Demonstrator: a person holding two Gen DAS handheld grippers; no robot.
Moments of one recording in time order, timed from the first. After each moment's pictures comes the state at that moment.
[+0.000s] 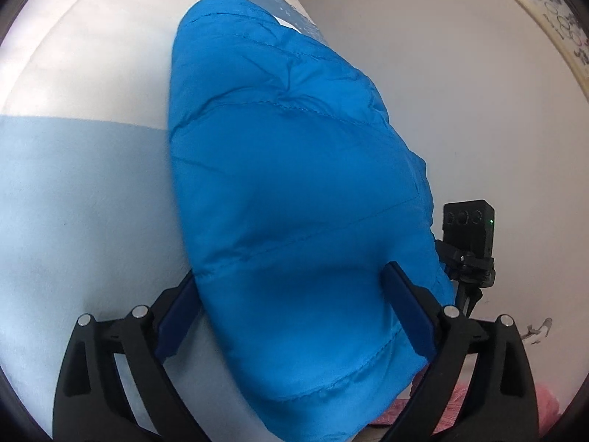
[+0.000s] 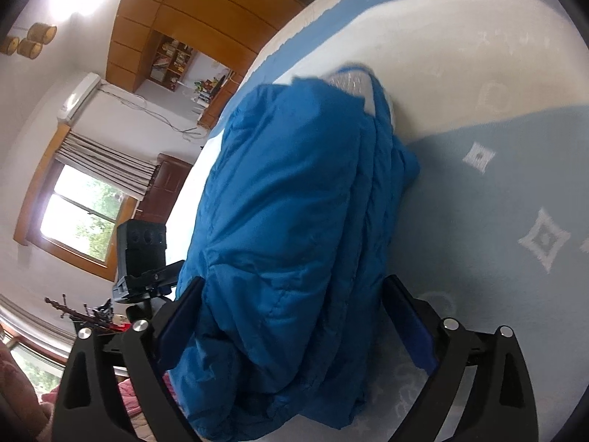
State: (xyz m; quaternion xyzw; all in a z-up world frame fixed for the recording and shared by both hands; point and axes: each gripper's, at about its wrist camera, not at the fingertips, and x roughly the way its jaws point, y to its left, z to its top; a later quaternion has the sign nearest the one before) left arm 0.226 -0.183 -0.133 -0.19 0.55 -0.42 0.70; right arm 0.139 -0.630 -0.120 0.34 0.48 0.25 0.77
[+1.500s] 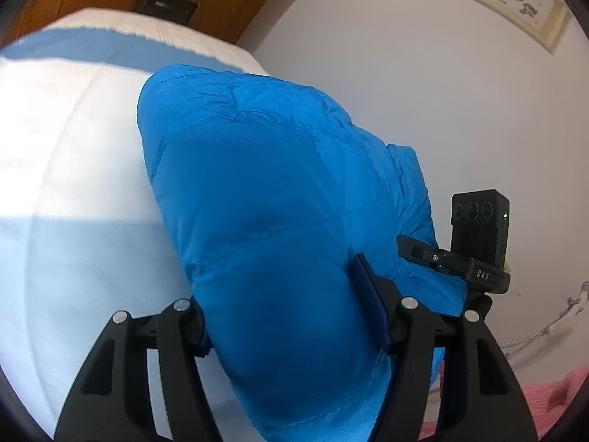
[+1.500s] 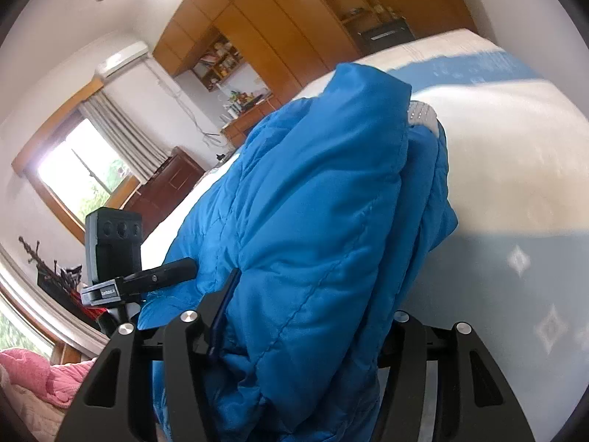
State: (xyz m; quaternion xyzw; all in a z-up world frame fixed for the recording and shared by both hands) left arm 0.177 -0.199 -0.063 -0.15 0.41 -0.42 0.80; right arm 0.128 -0.581 -0.056 0.21 0.37 0.27 0.86
